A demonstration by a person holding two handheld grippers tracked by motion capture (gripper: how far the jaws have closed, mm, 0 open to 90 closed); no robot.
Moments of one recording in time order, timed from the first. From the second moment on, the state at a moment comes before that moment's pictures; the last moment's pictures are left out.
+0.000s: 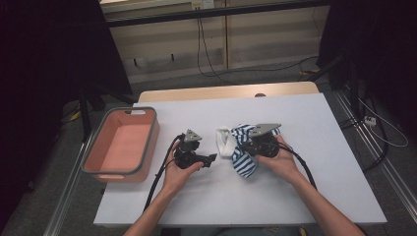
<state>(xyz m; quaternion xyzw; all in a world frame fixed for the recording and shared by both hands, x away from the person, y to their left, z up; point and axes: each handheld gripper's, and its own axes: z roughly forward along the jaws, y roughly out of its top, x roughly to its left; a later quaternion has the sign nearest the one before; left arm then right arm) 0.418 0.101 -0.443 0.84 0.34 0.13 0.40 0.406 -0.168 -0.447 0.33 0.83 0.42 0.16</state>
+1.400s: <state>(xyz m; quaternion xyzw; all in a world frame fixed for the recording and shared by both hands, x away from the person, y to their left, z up) 0.393 0.049 -0.462 0.87 0.28 0.07 0.39 0.403 -0.193 -0.443 0.36 0.82 0.39 0.20</state>
